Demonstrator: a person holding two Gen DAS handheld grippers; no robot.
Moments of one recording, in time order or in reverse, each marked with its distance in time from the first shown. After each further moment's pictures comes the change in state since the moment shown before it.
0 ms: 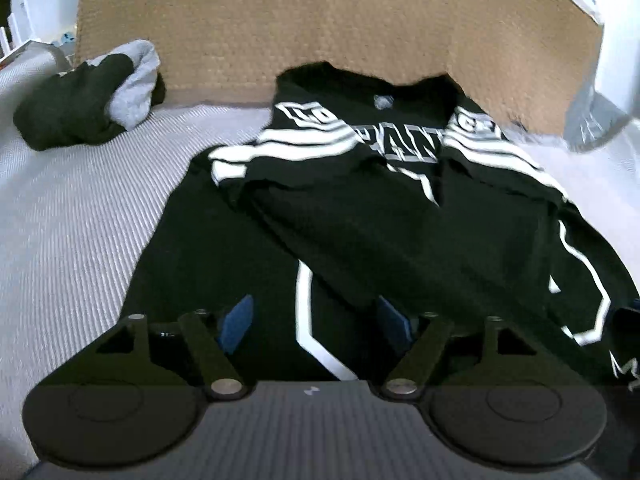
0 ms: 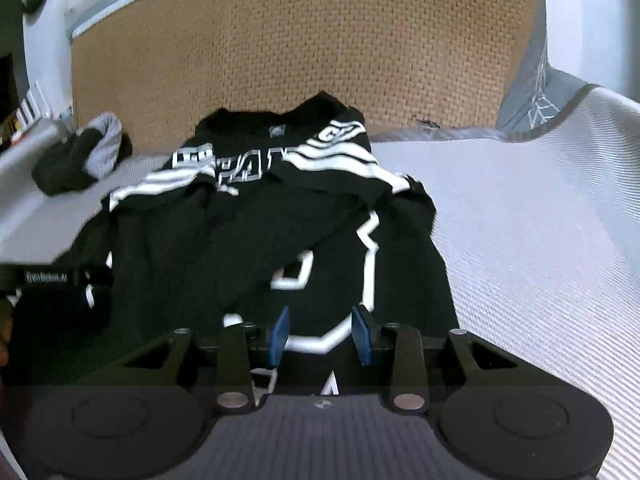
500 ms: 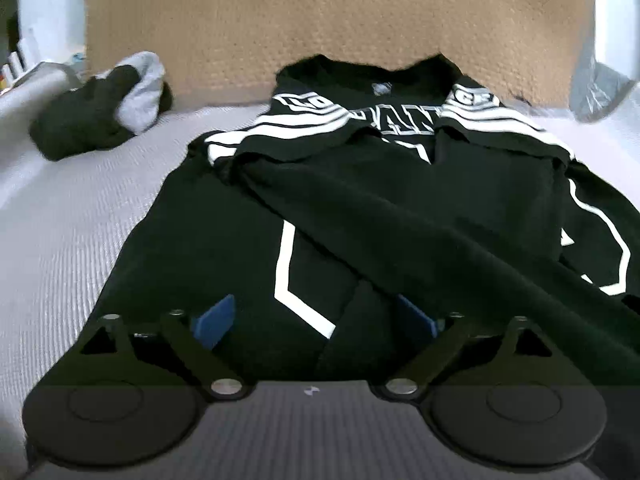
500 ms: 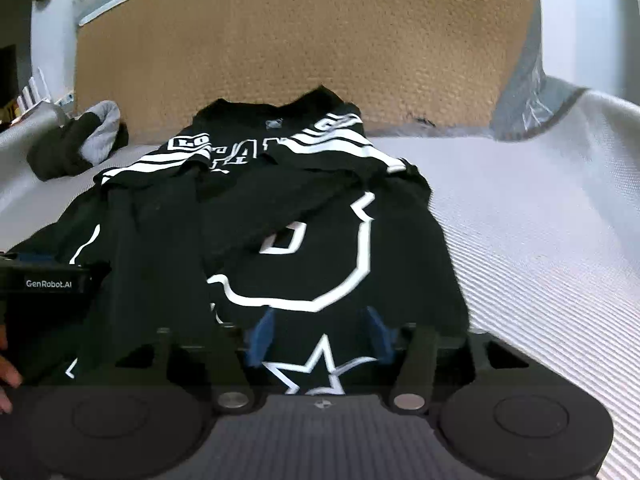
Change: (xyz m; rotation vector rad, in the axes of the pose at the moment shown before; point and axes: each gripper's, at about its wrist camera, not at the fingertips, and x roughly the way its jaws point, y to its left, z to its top) left arm 0.014 -0.022 -0.041 0.042 -0.106 0.101; right arm 0.020 0.009 -0.036 -0.061 -0.088 -0.016
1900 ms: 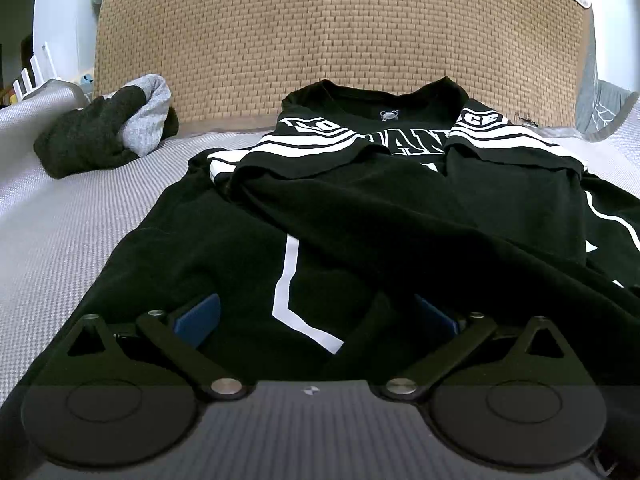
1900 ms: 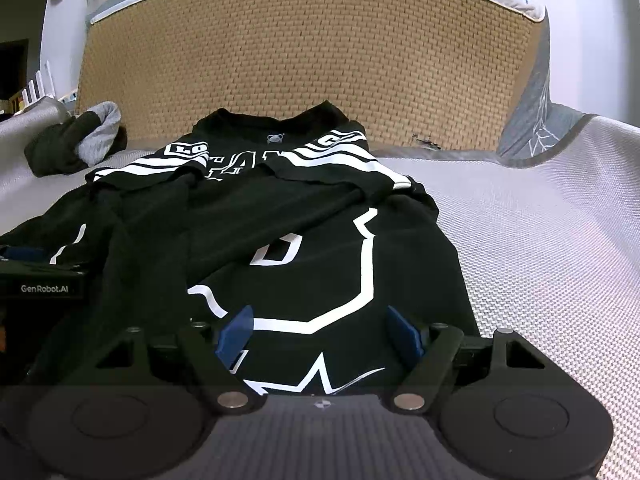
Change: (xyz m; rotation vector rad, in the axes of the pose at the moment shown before) left arm 0.017 -0.003 -0.012 -0.007 -0.110 0.013; right arm 0.017 0.000 -0.004 -0.028 -0.055 -0.014
